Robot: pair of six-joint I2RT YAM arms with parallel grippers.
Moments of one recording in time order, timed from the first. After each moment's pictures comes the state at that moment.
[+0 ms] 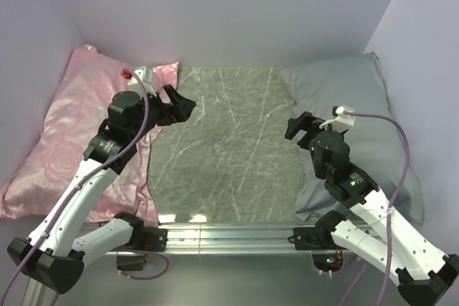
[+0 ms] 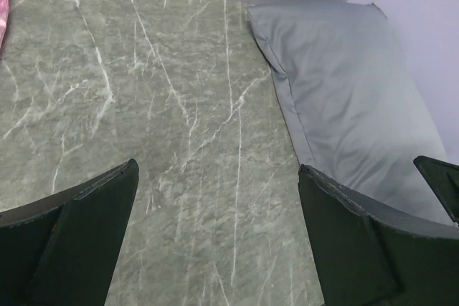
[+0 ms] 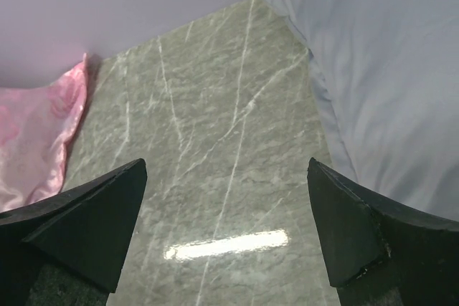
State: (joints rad) left arm -0.41 0.97 1.08 -0.32 0.06 -0.56; right arm 0.61 0.70 0.75 -0.30 0.62 0.55
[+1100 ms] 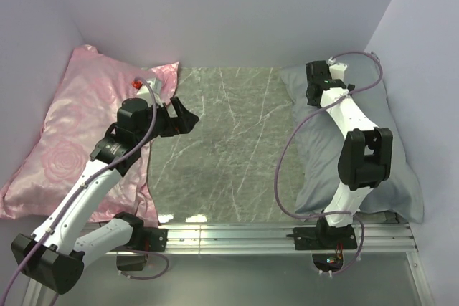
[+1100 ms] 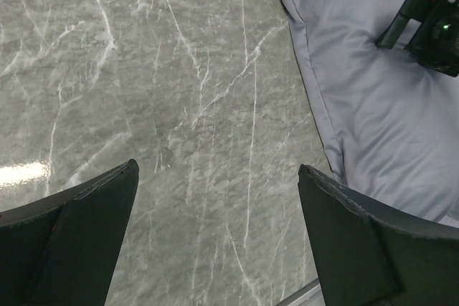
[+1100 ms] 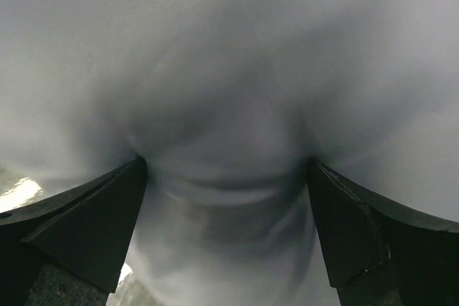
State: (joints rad) left arm -0.41 0.97 0.98 -0.36 0.11 -0.55; right arm 0.11 1.76 1.49 -0.70 0.75 0.38
